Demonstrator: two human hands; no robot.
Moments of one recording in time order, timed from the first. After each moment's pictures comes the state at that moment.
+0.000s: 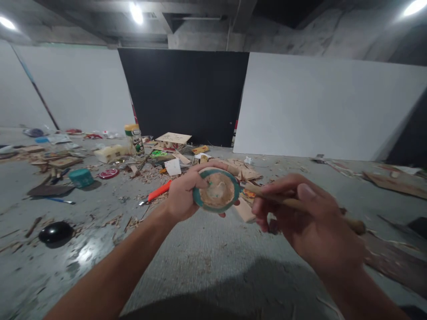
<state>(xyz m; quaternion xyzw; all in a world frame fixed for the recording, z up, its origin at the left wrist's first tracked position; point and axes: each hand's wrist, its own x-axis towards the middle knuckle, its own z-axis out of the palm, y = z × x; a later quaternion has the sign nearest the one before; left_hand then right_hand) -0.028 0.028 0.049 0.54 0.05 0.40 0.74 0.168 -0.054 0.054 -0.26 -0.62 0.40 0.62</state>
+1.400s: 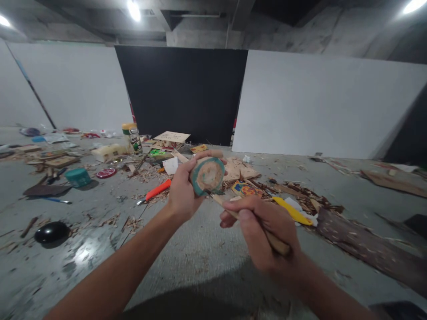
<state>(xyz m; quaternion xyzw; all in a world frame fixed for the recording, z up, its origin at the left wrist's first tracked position) -0.001 0.026 0.044 0.44 0.13 0.61 0.65 0.147 -0.055 0.026 -0.34 -0.76 0.14 0.54</state>
